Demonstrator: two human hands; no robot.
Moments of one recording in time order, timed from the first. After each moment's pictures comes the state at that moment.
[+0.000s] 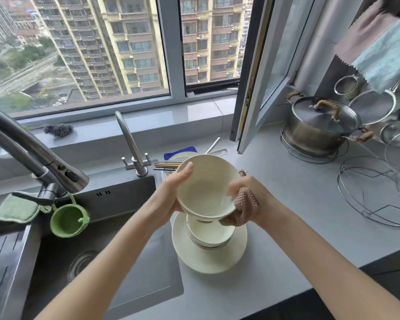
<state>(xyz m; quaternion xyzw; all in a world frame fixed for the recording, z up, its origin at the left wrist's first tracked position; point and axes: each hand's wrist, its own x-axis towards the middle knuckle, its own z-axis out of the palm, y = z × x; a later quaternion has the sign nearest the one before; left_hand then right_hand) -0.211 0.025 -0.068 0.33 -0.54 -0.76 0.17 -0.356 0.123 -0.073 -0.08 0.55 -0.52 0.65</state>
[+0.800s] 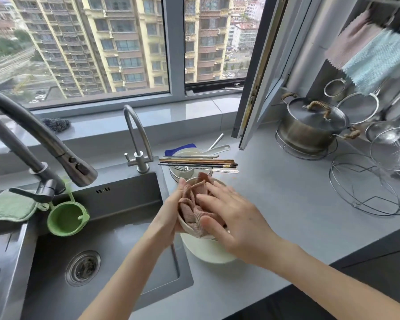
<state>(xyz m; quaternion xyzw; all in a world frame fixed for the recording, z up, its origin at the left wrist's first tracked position) -0.169 0.031 -0.110 0.37 -0.48 -0.79 0.13 -0.271 0.156 -0.077 -0.64 0.73 -0.22 0.11</state>
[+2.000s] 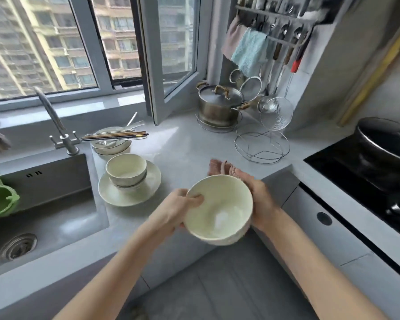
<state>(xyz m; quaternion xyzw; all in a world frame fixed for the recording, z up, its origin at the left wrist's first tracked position) -0.219 0.328 -0.072 0.33 -0.66 -0.68 0.02 -0.346 0.454 -0.074 -0.12 0.55 -0.70 0.45</state>
